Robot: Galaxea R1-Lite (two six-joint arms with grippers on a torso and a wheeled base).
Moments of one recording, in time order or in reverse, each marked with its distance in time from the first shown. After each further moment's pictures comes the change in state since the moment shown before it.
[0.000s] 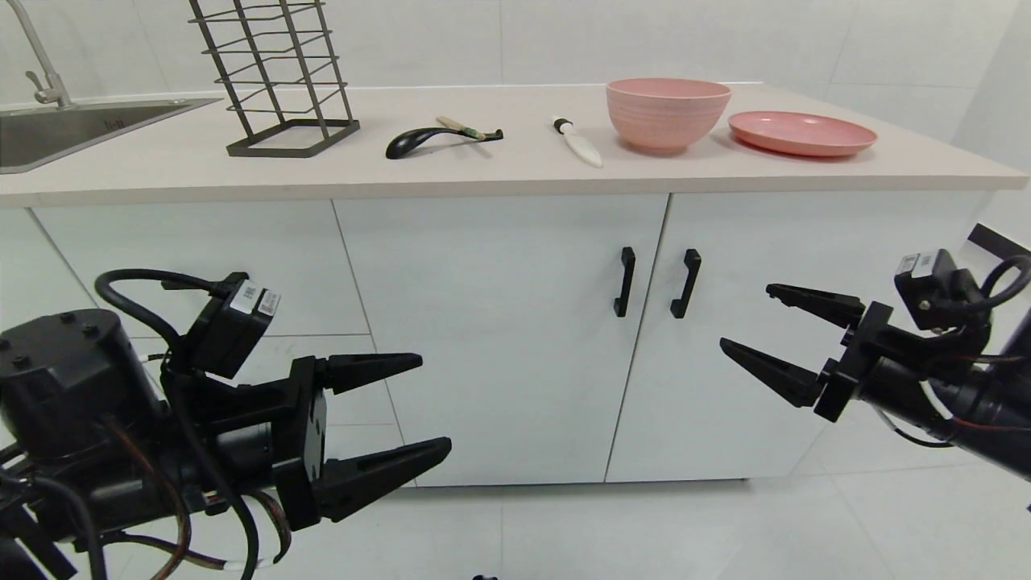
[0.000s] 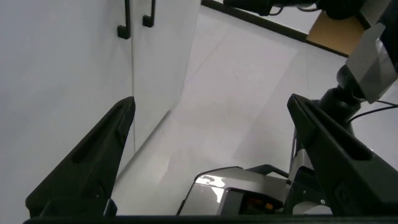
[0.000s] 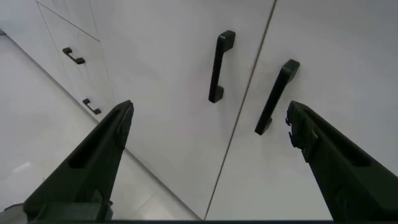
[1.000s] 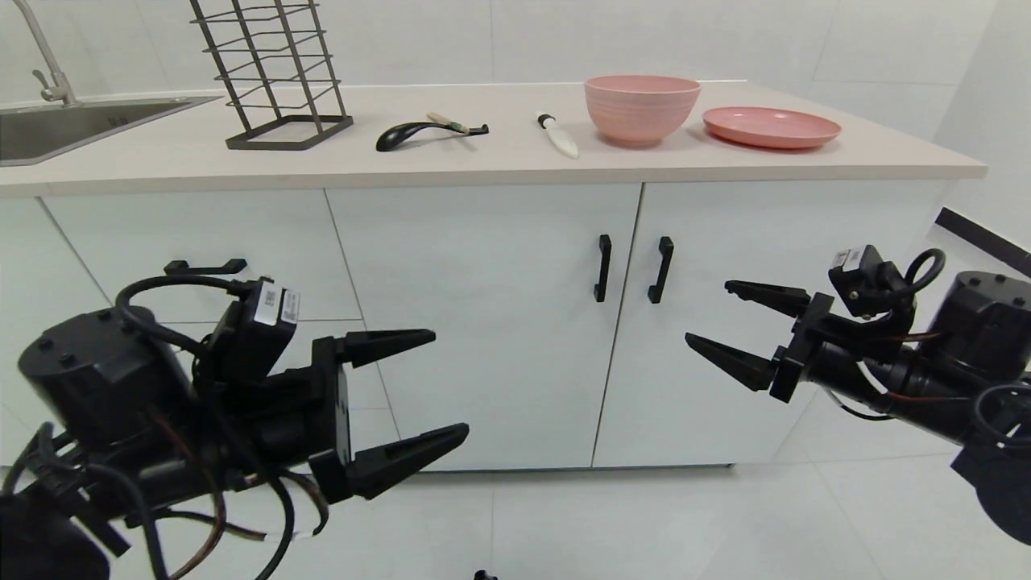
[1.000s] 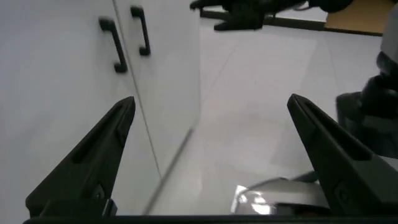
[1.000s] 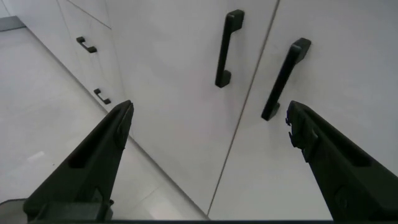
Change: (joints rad) left arm -0.005 0.130 -0.029 -0.188 0.000 0.154; right arm 0.007 0.163 -0.113 -0.029 0.071 -0.017
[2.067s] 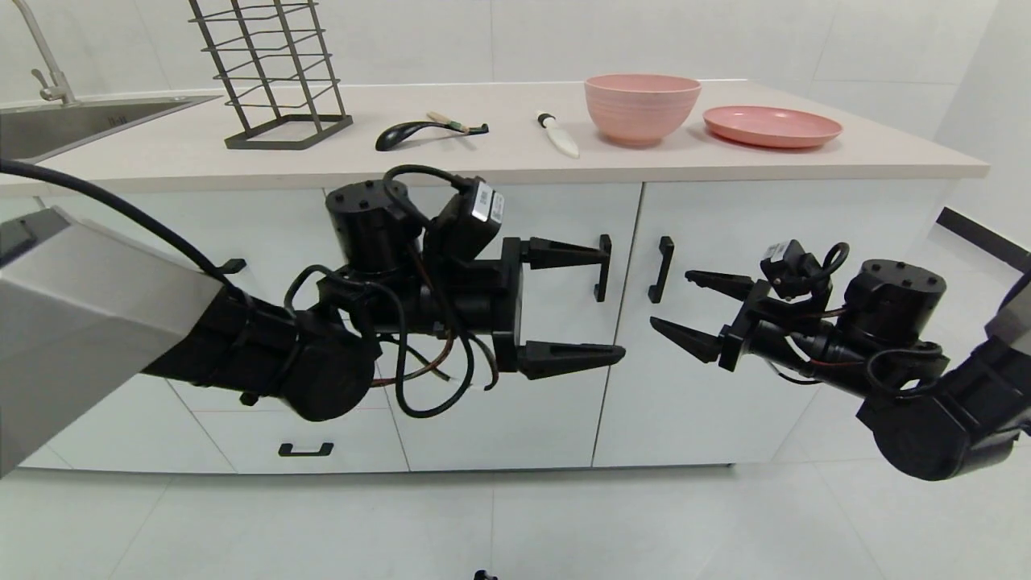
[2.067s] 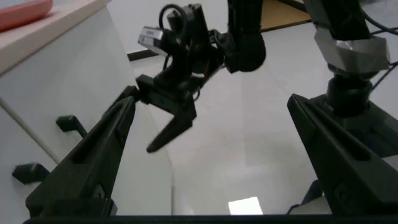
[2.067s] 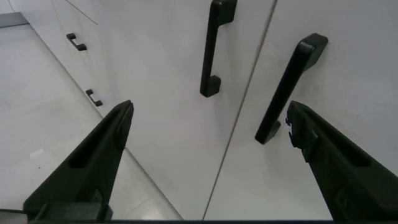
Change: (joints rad) left arm -0.162 0.387 -0.806 0.327 -0.307 0.106; right arm -0.003 0.245 -0.229 -0.036 0.051 -0.008
